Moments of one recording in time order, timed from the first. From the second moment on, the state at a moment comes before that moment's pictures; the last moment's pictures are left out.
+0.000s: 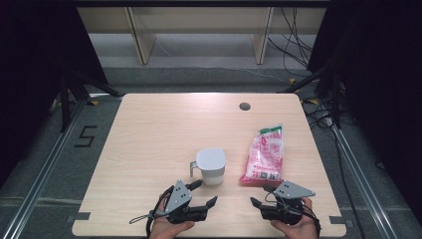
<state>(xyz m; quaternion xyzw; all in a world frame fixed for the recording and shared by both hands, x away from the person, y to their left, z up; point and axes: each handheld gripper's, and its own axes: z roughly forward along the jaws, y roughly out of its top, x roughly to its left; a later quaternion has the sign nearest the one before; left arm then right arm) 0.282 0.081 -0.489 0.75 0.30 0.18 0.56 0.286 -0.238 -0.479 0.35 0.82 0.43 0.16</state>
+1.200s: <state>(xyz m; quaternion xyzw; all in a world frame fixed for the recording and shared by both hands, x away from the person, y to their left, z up) 0.257 0.069 -0.516 0.77 0.31 0.17 0.53 0.272 -0.237 -0.488 0.35 0.83 0.42 0.12</state>
